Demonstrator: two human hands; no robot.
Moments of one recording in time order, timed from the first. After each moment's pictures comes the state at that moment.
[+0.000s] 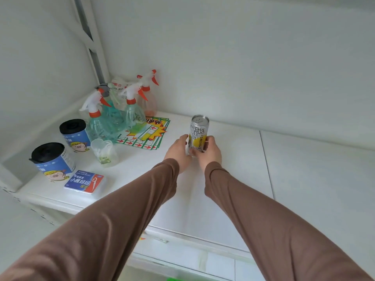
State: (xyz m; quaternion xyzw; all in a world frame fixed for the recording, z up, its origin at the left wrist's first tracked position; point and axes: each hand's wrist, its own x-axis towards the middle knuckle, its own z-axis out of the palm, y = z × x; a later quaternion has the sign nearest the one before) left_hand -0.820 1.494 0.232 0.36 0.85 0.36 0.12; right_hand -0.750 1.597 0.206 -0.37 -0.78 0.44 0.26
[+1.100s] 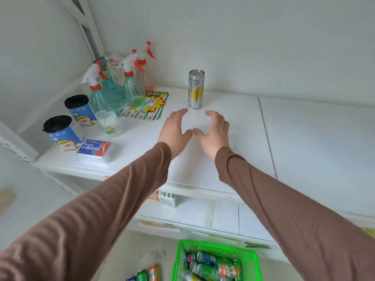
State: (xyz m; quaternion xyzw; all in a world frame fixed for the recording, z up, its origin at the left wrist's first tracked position) left_hand -0.765 1.430 0.248 0.42 0.81 0.40 0.03; right_hand -0.667 1.531 0.236 -0.33 -0.83 0.35 0.27
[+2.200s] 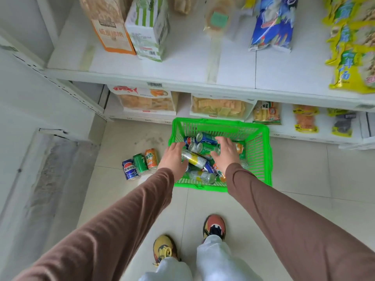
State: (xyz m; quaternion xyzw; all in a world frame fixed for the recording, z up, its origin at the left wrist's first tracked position) left_hand -0.505 1.196 -0.253 0.36 0.87 0.17 0.30; right_hand -0.376 1.345 -0.285 -0.42 -0.84 0.33 -0.06
